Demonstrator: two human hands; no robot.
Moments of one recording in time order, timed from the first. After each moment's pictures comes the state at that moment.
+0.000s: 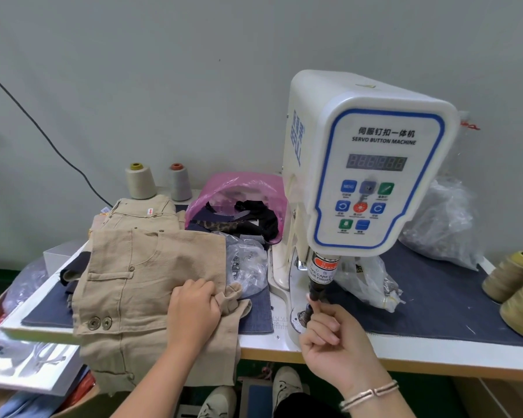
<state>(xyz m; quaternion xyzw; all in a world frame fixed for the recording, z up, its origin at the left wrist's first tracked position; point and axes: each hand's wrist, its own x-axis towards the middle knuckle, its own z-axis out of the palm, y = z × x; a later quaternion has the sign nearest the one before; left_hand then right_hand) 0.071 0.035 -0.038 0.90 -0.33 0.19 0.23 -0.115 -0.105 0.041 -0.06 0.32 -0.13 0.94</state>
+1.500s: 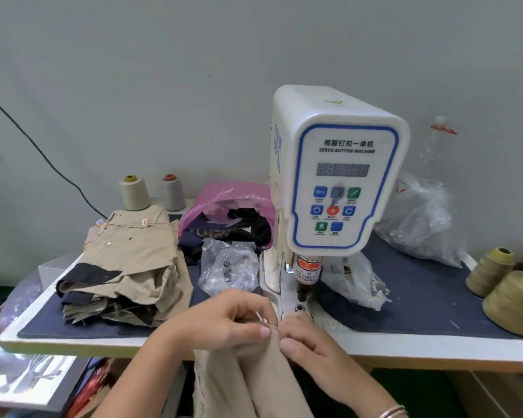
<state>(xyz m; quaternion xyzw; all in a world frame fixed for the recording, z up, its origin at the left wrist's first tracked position) 0.019 0.036 0.074 0.58 -0.58 -0.39 0.42 -0.141 -0.102 0.033 -0.84 0.01 -0.12 0.53</state>
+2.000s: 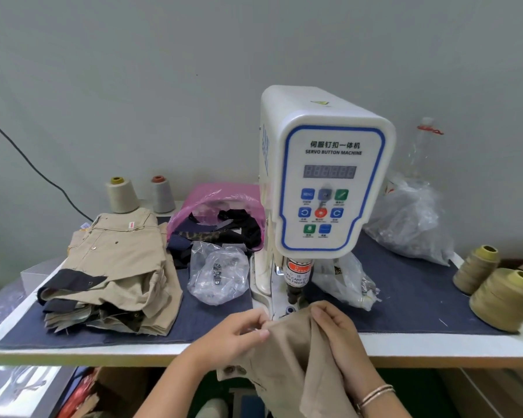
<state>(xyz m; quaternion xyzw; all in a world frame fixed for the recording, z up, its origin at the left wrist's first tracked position) 0.020 0.008 -0.005 0.64 -0.50 -0.37 0.45 -0.140 -0.150 -0.011 -0.64 0.22 -0.25 0.69</state>
